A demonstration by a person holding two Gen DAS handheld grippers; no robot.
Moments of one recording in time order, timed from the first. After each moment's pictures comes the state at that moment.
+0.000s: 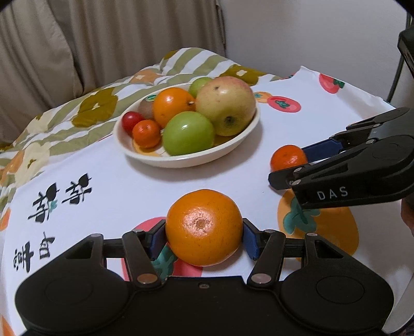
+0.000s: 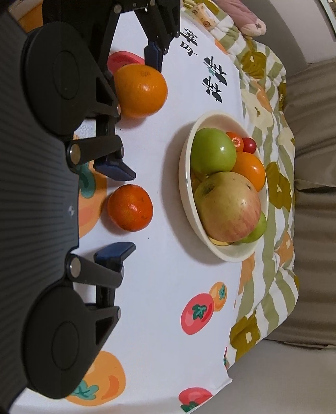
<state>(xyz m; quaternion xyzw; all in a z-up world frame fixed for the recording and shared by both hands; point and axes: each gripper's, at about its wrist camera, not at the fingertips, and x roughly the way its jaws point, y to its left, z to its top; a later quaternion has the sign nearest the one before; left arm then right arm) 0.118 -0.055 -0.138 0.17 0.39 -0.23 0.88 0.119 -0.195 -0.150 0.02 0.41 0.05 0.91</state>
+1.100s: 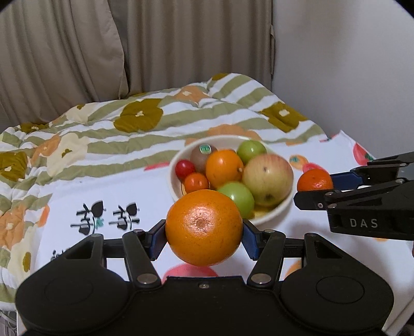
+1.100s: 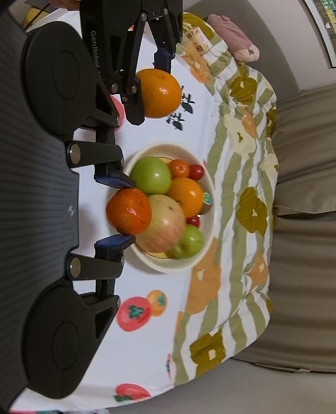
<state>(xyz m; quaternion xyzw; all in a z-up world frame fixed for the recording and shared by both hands) 0.141 -0.045 -0.058 0.09 0.37 -0.14 0.91 0.139 -0.202 -0.068 0.00 0.38 0.11 0.92</state>
